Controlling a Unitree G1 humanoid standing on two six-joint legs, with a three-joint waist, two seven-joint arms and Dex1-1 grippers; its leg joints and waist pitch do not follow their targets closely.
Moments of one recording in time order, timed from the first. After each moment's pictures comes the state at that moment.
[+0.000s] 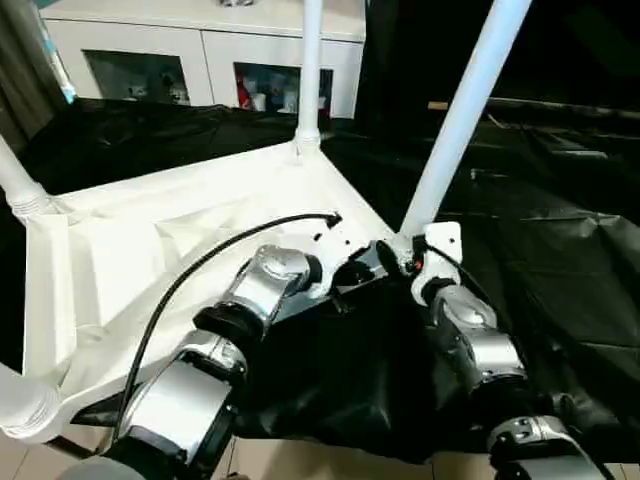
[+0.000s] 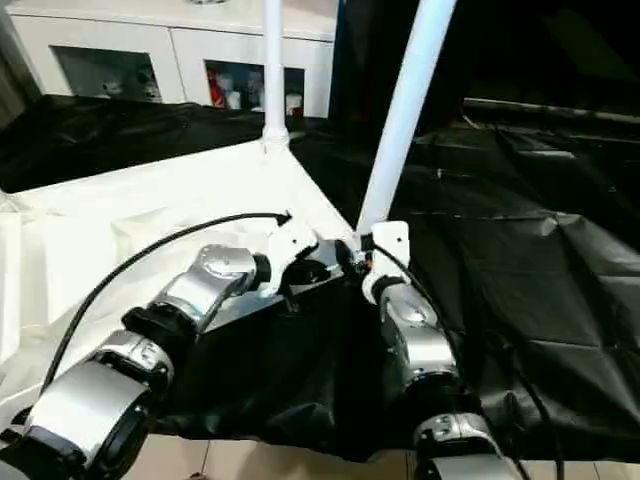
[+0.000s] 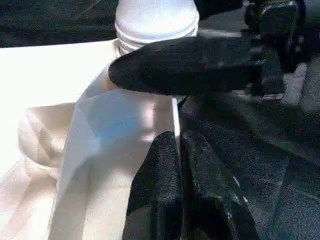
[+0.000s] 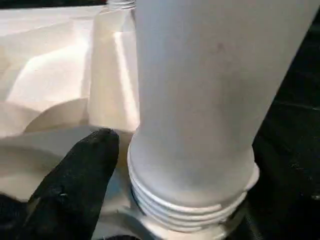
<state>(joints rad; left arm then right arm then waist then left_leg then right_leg) -0.83 0.05 -0.24 1.00 0.13 0.05 -0.81 -0.48 -0.11 -0.02 0.69 0.10 -0.01 0.28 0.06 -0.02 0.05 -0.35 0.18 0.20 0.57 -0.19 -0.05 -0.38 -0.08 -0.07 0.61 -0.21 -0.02</state>
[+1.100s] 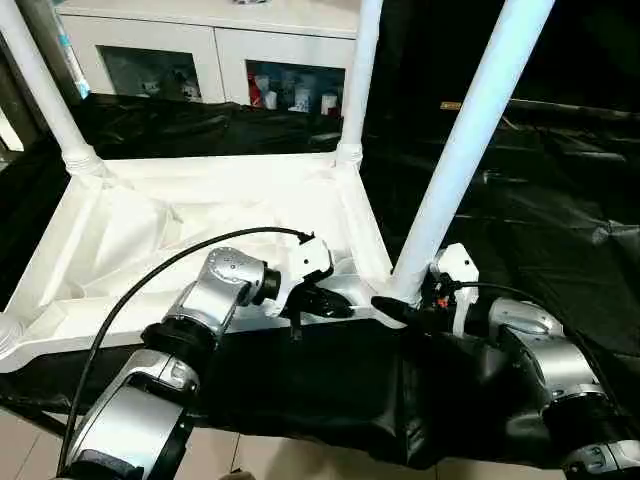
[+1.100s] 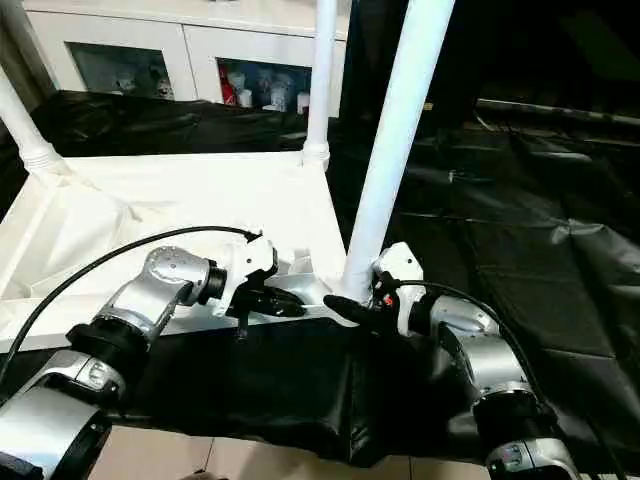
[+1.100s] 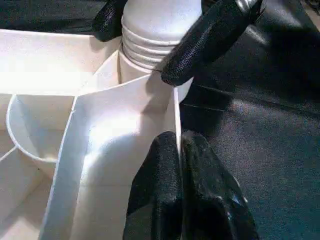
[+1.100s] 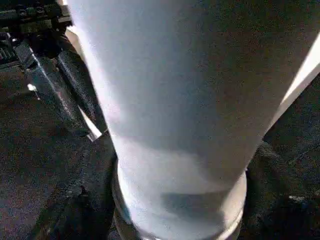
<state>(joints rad) -0.71 0.21 -0.26 0.80 0.06 0.05 -1.26 -0.35 -0.36 0.11 0.47 0.20 0.08 0.94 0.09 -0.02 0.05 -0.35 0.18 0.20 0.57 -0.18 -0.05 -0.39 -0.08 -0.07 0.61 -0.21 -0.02</state>
